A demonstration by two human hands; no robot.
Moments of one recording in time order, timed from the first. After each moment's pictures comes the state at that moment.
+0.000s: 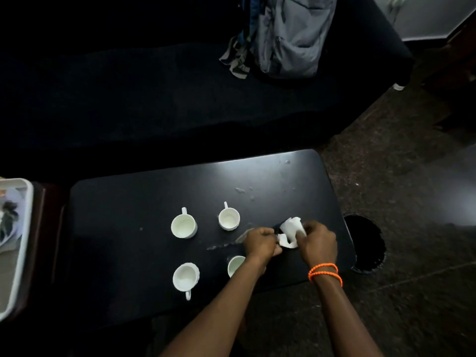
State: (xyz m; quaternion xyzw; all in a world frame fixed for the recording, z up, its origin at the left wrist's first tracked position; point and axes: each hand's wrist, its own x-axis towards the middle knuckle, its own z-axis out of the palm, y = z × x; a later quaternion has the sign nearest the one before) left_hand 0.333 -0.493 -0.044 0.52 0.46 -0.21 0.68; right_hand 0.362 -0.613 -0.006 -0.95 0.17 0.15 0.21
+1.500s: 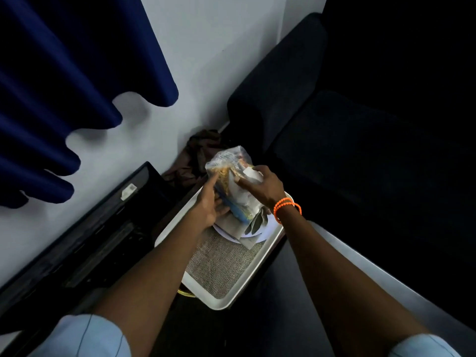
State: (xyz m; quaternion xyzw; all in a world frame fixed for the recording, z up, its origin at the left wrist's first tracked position) left_hand 0.113 0.221 -0.039 0.26 0.57 0.20 0.75; right_hand 0.273 0.158 -0.010 -0.78 -0.35 0.40 0.34
